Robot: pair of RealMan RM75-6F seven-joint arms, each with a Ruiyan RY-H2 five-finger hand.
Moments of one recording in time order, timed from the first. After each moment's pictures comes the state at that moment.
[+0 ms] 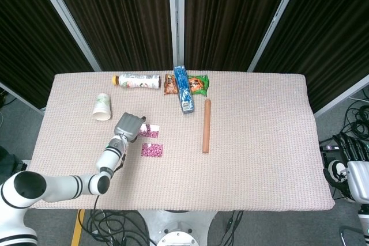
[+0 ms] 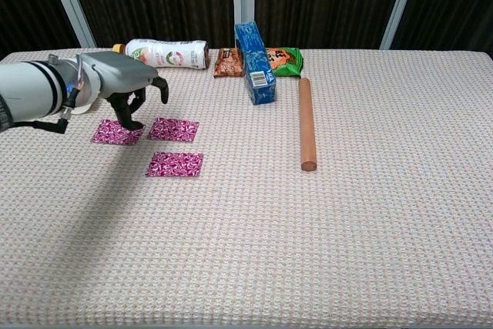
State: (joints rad) left arm -1.08 -1.67 0.02 -1.24 0.54 0.87 0.66; right arm 0.05 -1.01 0.06 -1.61 -1.50 1.47 0.08
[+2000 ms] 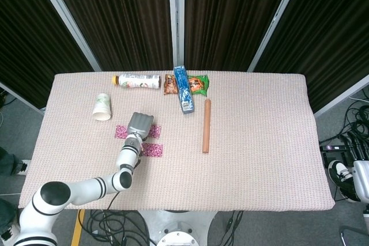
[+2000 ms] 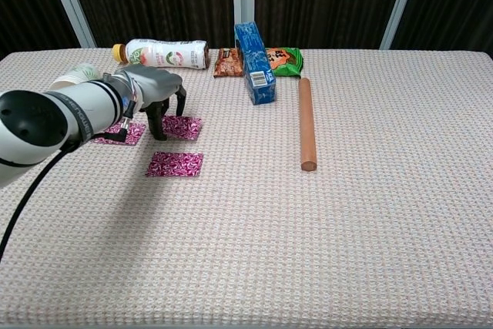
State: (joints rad) left arm -1.06 -1.89 -0.20 -1.01 0.44 0.83 0.86; right arm 0.05 -1.00 0.07 -1.60 -1.46 1.46 0.08
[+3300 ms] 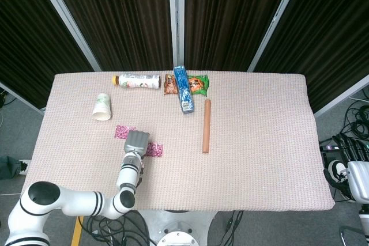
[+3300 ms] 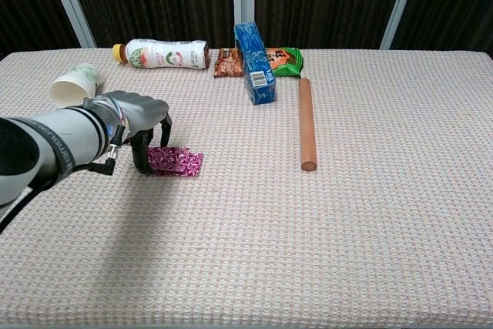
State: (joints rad) left arm -1.02 -1.84 -0.20 -1.42 0.22 1.15 1.06; right arm 0.06 -1.01 0.05 -1.59 -1.50 1.46 0.11
